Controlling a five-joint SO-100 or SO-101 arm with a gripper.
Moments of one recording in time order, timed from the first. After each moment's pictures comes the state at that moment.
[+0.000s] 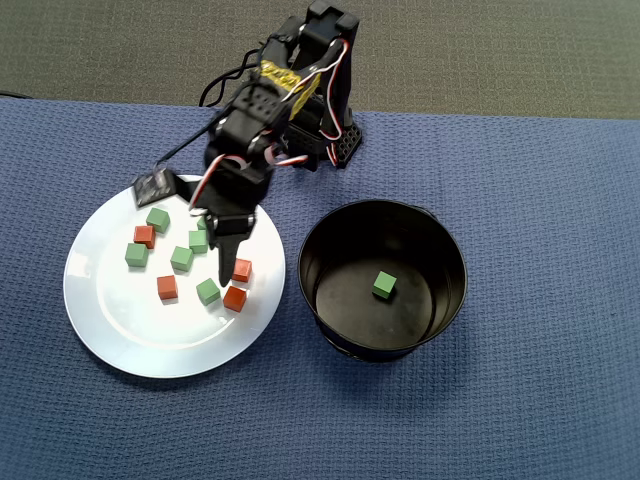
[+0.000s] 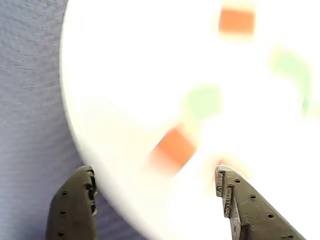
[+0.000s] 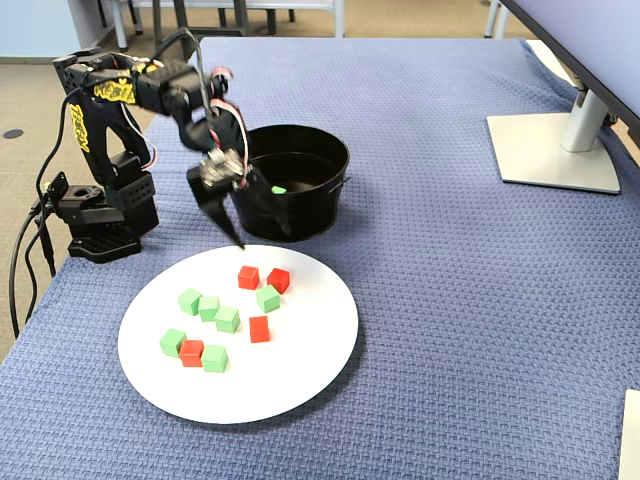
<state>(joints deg) 31.0 99.5 100.6 62.1 -59.4</state>
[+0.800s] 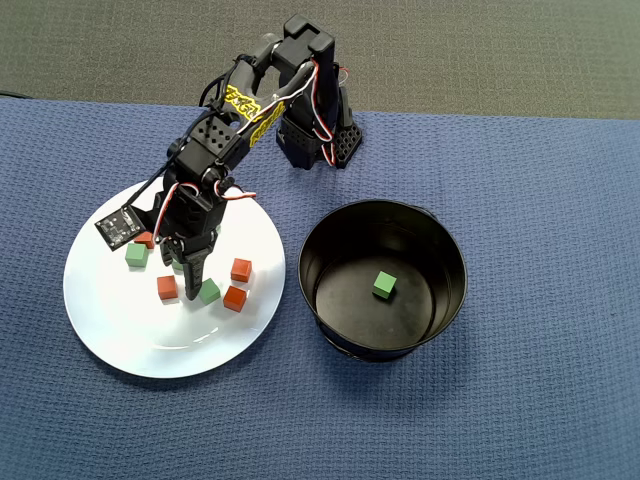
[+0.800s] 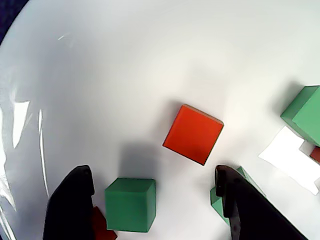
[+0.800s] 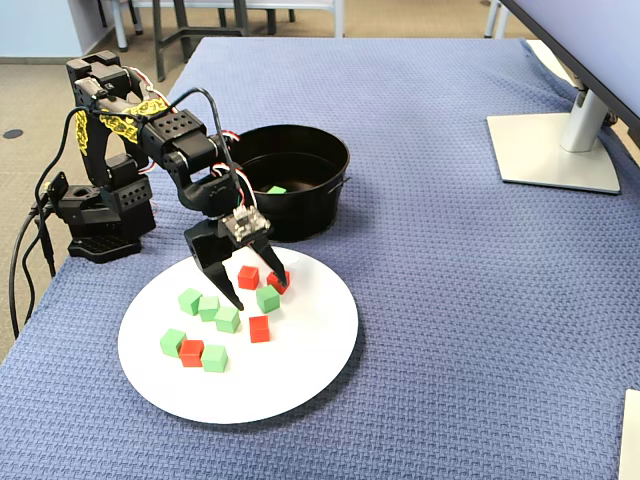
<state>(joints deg) 38.6 84.9 100.2 47.5 -77.5</state>
